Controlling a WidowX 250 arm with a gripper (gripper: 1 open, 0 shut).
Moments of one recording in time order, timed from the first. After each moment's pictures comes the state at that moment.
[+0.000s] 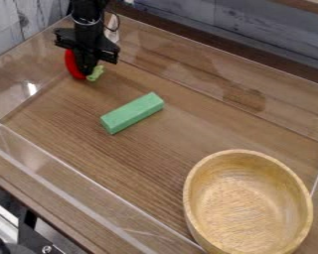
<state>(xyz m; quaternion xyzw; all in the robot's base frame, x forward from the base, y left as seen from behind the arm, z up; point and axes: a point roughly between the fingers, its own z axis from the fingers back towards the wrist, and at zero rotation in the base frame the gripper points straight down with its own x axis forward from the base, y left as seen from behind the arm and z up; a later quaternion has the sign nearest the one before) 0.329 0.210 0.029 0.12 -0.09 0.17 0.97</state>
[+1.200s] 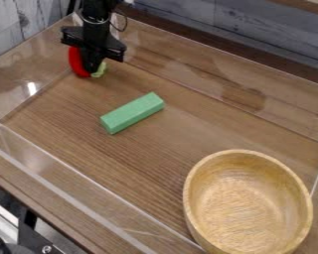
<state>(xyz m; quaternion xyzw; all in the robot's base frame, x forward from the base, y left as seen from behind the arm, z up) 0.342 0.209 0.021 0.13 -0.08 0.19 0.97</state>
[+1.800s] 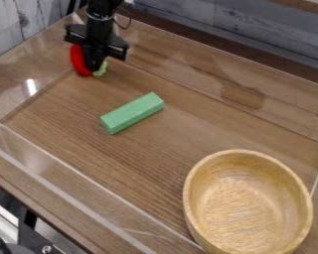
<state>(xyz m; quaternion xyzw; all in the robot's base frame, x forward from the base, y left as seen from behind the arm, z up) 0.347 0.209 0.019 0.13 -0.06 0.19 0.97</state>
